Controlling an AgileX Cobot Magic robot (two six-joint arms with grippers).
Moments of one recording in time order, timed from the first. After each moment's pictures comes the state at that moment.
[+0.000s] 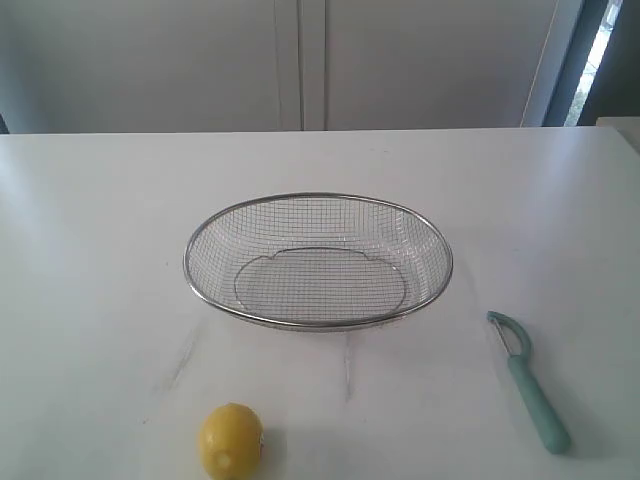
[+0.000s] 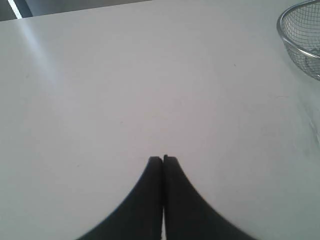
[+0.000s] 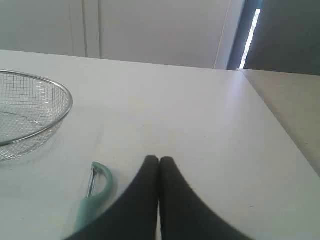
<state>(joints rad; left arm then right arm) -0.04 0.00 0.02 -0.11 0.40 0.19 0.02 0.01 0.00 -0.03 0.26 -0.03</state>
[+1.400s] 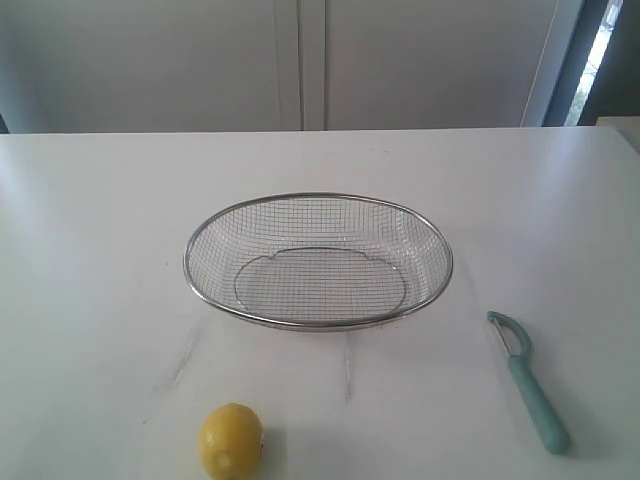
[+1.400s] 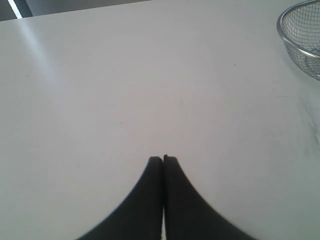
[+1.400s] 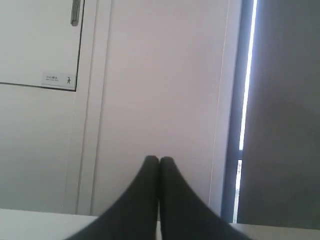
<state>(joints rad) -0.04 0.00 0.02 -0.11 0.40 0.19 0.02 0.01 0.00 -0.03 -0.29 -0.02</state>
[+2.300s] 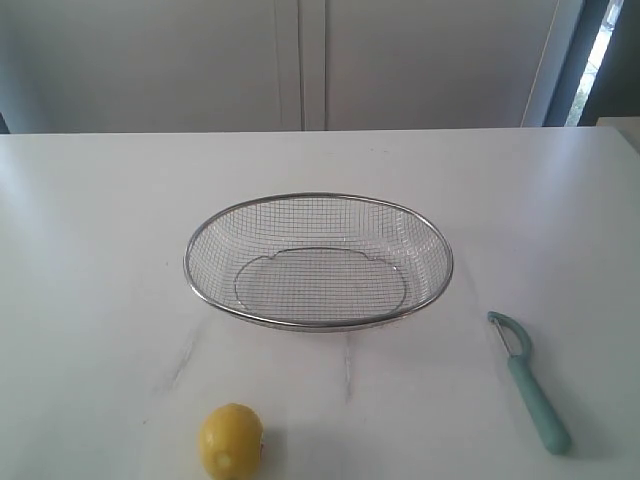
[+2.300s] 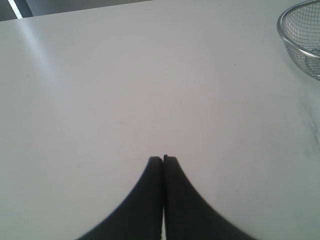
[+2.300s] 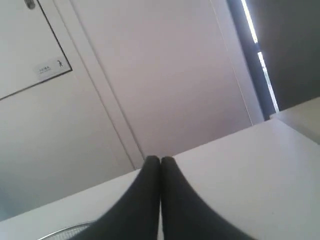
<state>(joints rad) -0.04 0.00 0.02 -0.11 0.40 0.19 0.02 0.26 -0.08 0.17 -0.19 0.24</state>
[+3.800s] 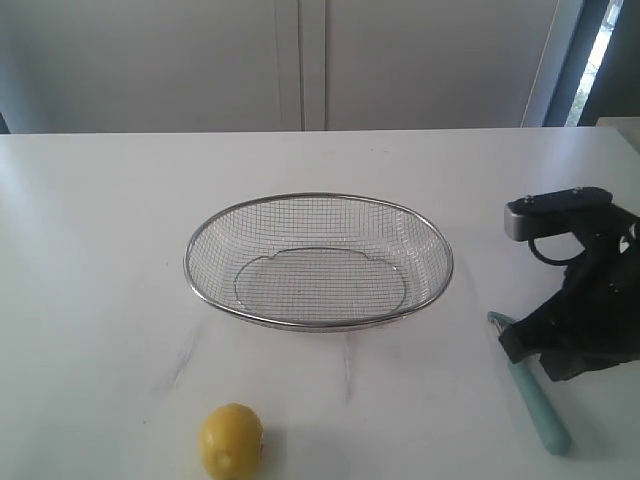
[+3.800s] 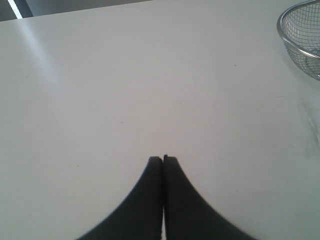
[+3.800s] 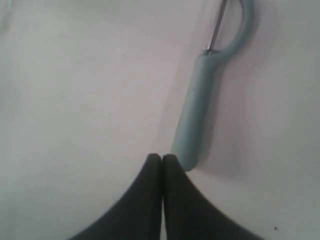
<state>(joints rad) -0.04 0.00 0.02 -0.11 0.40 0.19 0.23 1.36 -0.81 0.15 0.93 -0.18</state>
